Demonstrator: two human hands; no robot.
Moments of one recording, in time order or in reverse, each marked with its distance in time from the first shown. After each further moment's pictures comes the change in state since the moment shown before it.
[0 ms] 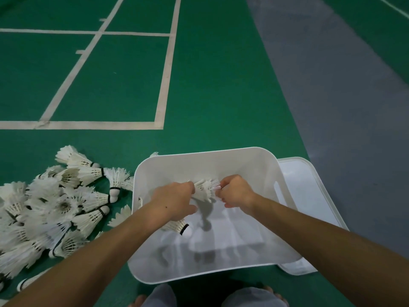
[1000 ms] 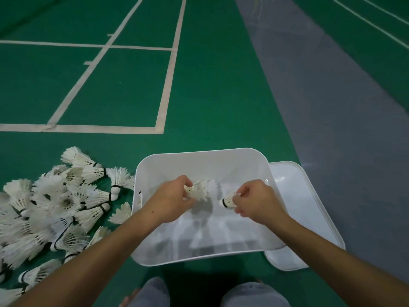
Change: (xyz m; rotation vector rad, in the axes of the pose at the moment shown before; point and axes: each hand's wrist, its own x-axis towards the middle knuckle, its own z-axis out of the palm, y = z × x) left_hand -0.034 0.003 0.006 -0.434 0.213 0.048; right_hand -0.102 0.013 -0.048 -0.015 0.197 -0.152
